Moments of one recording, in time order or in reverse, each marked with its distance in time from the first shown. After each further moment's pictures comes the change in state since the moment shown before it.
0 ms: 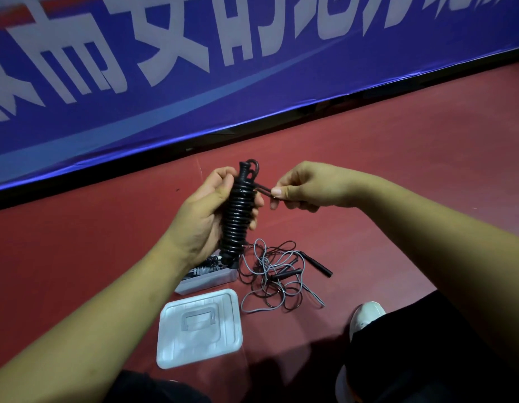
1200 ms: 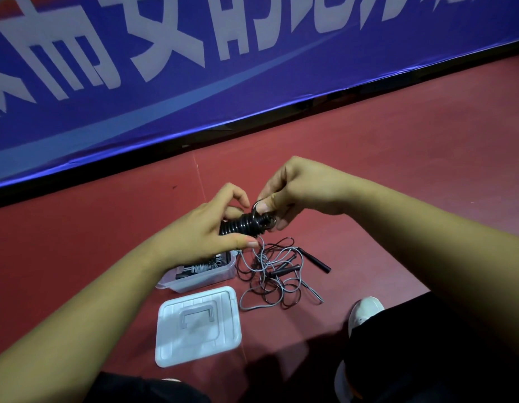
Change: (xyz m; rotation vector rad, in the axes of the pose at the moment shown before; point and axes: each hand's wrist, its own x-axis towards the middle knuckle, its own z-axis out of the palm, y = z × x) left_hand -0.002 0.006 -0.029 1.148 -0.320 0.002; right_hand -0.006 -0.022 0.021 0.333 -0.021 0.052
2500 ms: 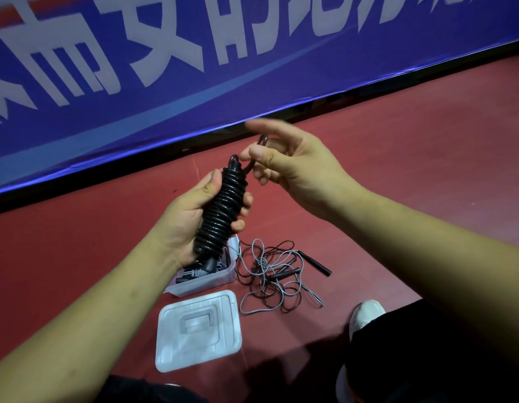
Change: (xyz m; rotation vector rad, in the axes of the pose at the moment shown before) left_hand 0.016 0.019 0.004 -1.339 0.164 -0.084; right_hand 0.007 -0.009 0.007 0.541 0.297 -0.491
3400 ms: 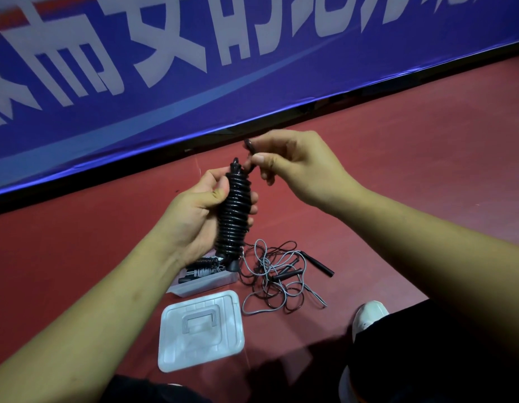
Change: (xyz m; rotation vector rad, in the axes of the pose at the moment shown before) left_hand -0.001 0.002 0.007 0.153 0.128 0.037; right_hand 0.002 -0.004 0.001 -0.555 -0.025 -0.157
